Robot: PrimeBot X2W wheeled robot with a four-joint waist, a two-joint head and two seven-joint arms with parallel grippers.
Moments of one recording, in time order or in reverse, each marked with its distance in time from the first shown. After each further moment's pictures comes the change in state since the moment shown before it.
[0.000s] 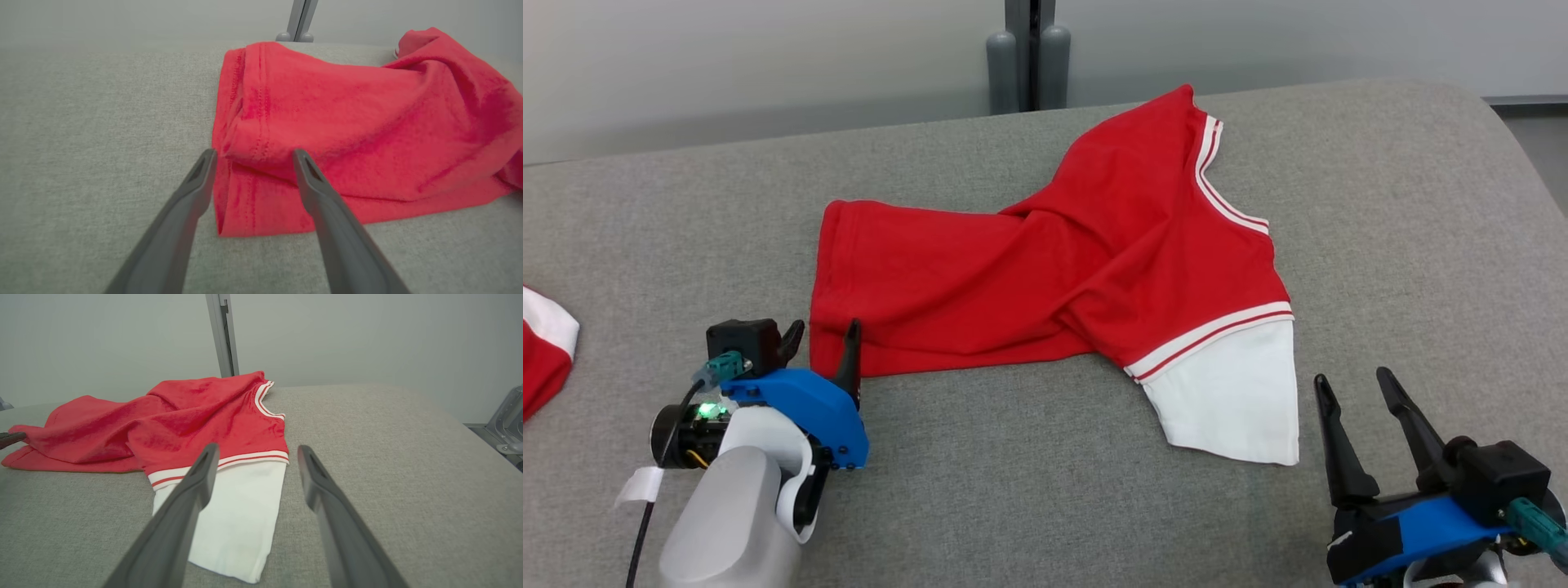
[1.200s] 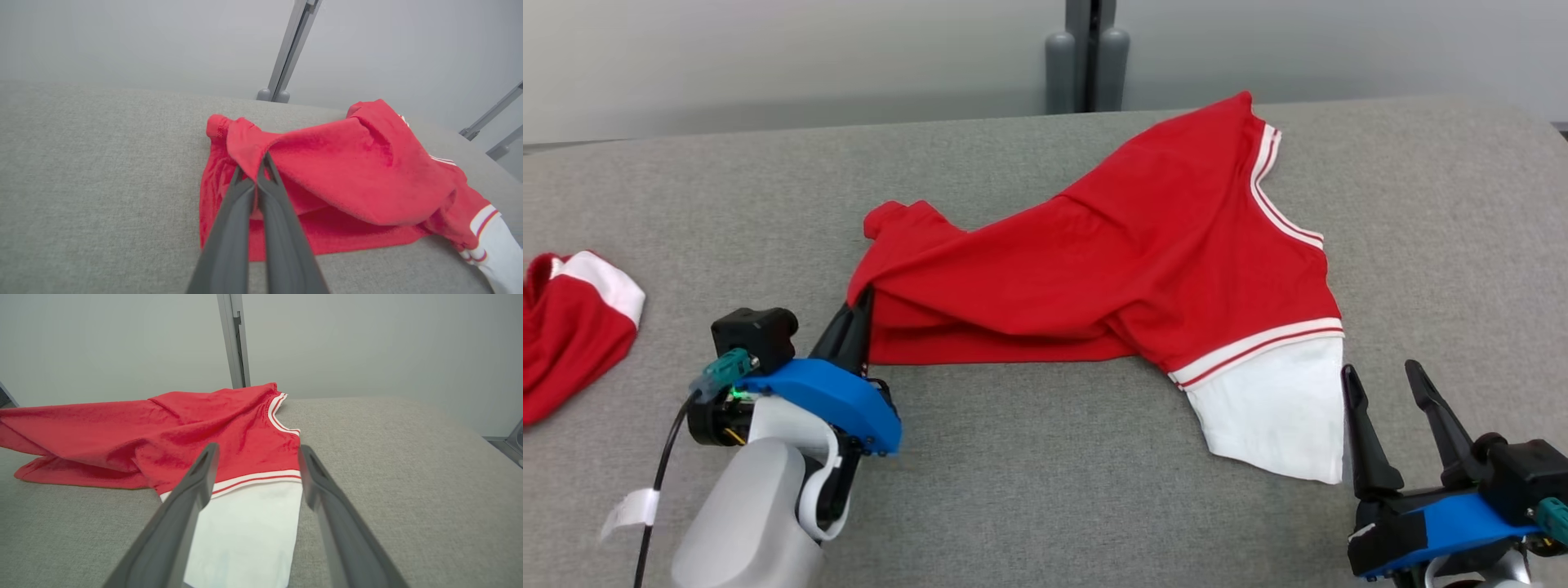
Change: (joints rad) left arm -0.015 0.021 -0.134 -0.075 -0.197 -0.007 -0.100; right arm -0.015 0.000 -0.038 -0.007 0.006 0.000 -0.013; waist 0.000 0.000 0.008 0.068
